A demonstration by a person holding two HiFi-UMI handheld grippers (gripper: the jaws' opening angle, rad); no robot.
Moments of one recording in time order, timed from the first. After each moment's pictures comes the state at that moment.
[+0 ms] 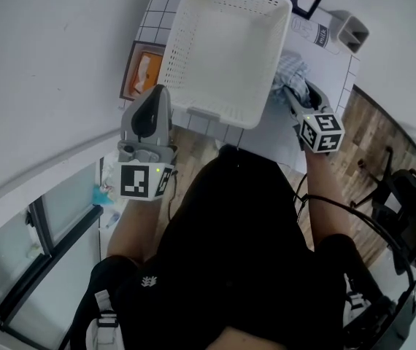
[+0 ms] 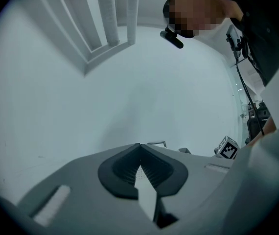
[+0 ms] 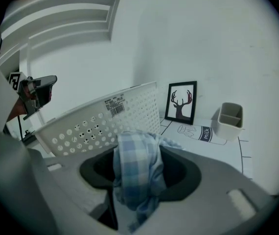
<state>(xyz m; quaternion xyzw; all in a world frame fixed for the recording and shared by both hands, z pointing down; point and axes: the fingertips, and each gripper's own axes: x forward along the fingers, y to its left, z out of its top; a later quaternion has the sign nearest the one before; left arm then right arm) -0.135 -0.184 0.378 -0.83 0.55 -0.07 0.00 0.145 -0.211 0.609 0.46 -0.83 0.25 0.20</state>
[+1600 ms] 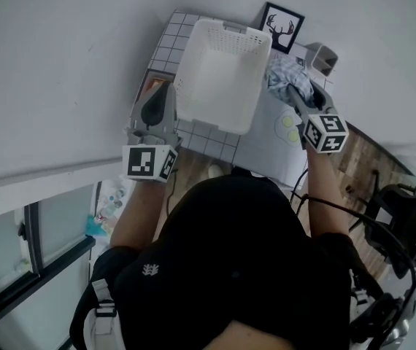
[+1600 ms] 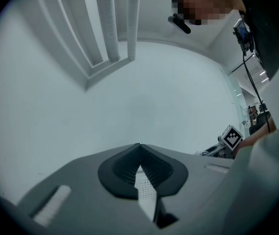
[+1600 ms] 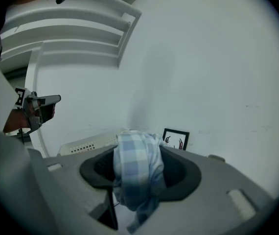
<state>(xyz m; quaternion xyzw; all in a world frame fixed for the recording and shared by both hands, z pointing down) -0.135 -0.171 0.296 -0.83 0.55 0.00 0.05 0.172 -0.228 0.439 0.50 -0.84 0.13 0.12</state>
